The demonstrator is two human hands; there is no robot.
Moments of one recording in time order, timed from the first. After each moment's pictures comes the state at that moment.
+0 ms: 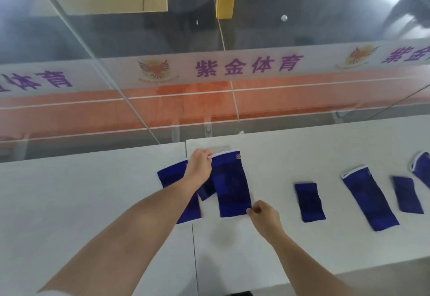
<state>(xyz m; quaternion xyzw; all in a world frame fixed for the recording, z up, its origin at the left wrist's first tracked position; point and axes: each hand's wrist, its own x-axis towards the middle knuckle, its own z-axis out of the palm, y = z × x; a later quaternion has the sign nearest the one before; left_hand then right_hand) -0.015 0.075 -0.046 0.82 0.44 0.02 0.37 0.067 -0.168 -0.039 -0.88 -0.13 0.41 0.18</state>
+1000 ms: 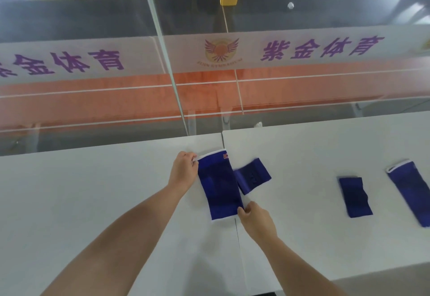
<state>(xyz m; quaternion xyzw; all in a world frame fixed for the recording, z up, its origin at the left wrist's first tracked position) -0.177 0.166 -0.100 0.80 0.49 0.03 0.35 -0.073 -0.072 -0.069 -0.89 -0.16 0.43 0.09</state>
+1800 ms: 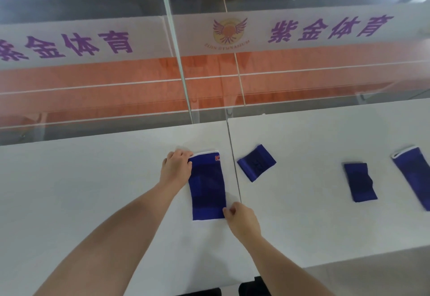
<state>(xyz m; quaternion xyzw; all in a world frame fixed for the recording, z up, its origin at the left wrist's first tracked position) -0.234 0.161 -0.103 0.87 0.44 -0.03 0.24 -0.144 -0.070 -0.079 -0.87 -0.20 0.44 0.09</state>
